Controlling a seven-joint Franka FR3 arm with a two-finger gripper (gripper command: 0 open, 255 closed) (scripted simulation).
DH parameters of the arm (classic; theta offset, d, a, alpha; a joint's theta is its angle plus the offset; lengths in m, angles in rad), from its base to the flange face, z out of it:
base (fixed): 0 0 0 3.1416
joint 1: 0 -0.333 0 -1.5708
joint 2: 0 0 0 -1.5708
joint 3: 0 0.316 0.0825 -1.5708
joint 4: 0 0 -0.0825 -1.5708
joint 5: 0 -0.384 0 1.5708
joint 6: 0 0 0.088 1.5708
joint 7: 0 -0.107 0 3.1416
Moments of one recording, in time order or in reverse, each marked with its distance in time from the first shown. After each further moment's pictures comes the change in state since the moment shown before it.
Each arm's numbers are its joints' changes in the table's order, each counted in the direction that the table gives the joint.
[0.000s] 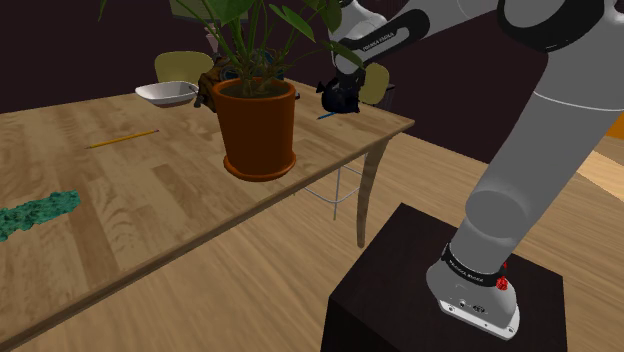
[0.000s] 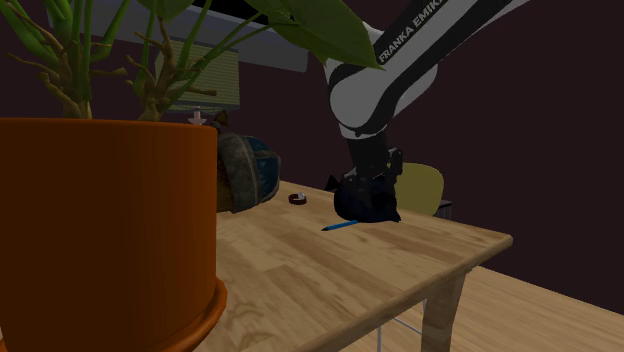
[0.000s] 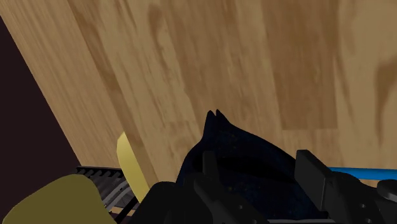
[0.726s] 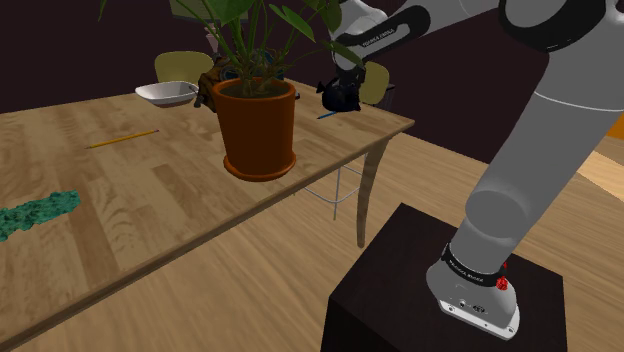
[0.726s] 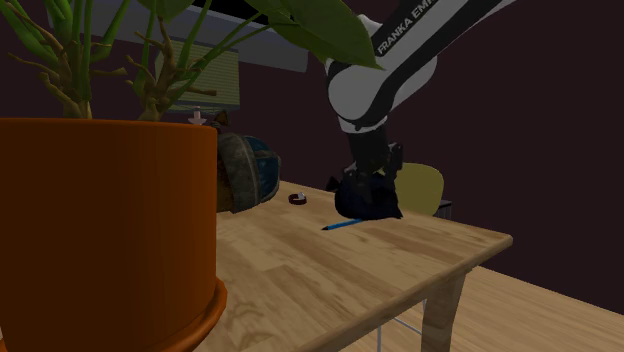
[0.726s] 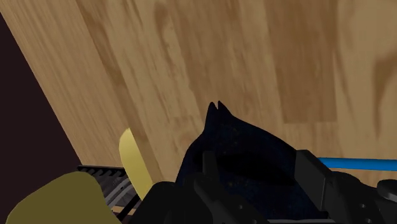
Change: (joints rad) arm -0.001 0.004 0.001 -0.021 -0.008 0.024 0.014
